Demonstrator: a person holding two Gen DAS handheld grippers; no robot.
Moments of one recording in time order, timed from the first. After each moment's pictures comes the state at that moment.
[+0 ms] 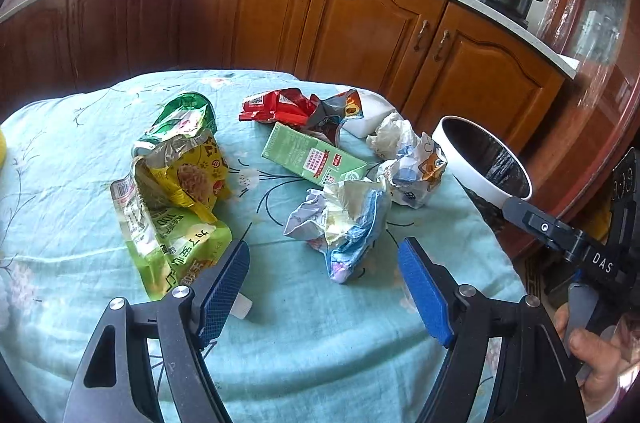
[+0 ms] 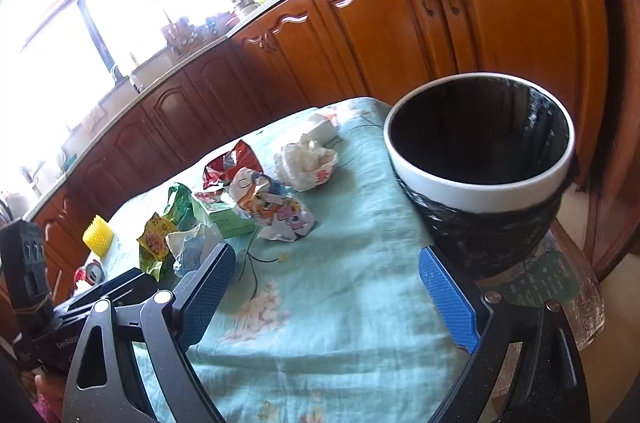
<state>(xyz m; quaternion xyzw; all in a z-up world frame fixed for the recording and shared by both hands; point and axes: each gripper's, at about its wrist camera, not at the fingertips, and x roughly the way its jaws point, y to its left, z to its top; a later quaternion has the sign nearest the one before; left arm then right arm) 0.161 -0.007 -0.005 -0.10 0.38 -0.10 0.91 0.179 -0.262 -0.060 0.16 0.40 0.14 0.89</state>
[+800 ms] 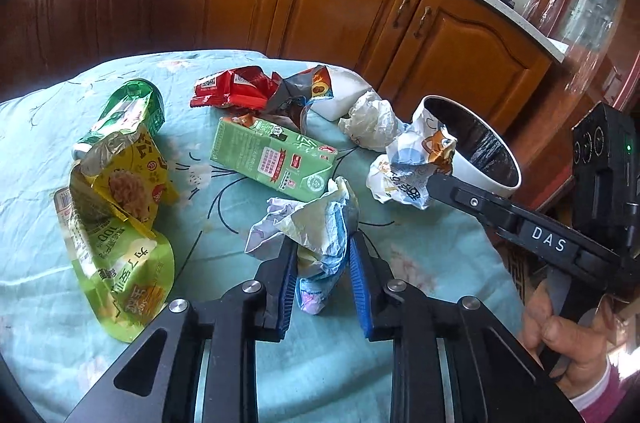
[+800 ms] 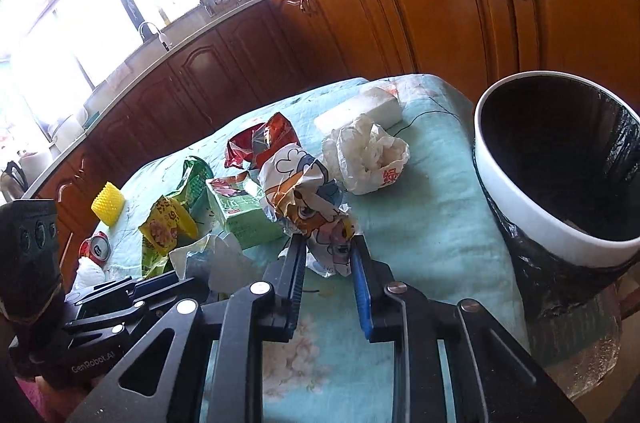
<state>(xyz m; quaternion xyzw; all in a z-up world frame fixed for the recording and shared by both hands) 0.210 -0.021 -0.025 -0.10 0.41 -0.15 0.89 0.221 -0.225 -0.078 0.15 0.44 0.22 0.86</state>
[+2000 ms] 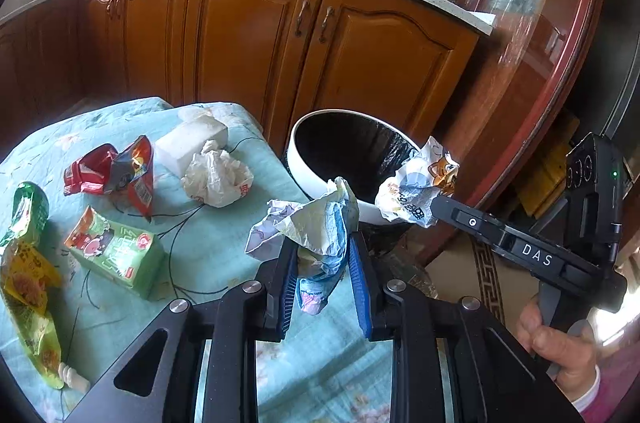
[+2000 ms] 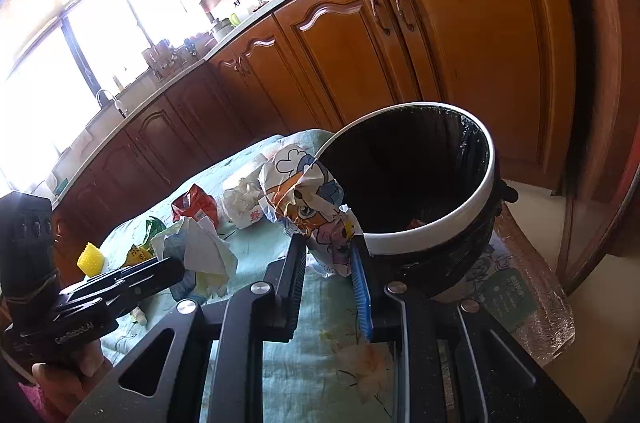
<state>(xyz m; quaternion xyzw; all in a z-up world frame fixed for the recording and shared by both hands) 0.229 -0.127 0.012 -0.05 0.38 -0.25 0.89 0.186 -0.355 -0.049 0.20 0.39 0.10 0.89</state>
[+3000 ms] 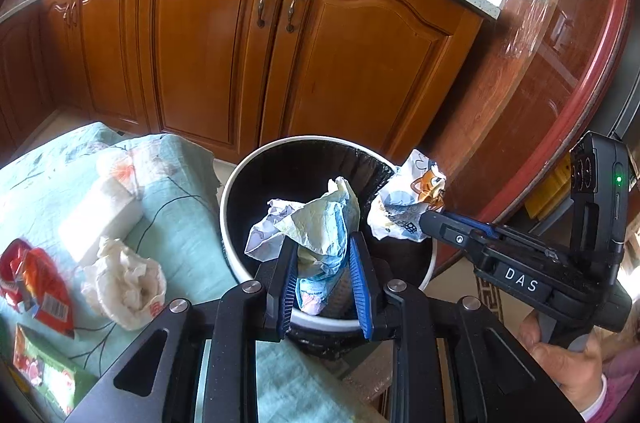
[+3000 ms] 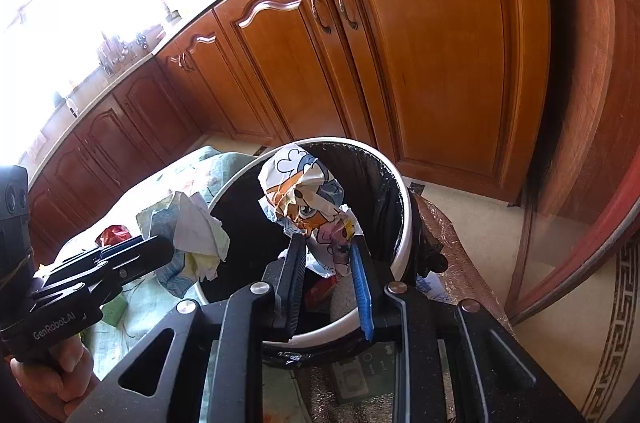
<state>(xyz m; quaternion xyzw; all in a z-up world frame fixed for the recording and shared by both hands) 0.355 -0.225 -0.004 -0.02 0.40 -0.27 0.87 0.259 -0.418 -0.065 0.17 0.44 0.04 0.88</state>
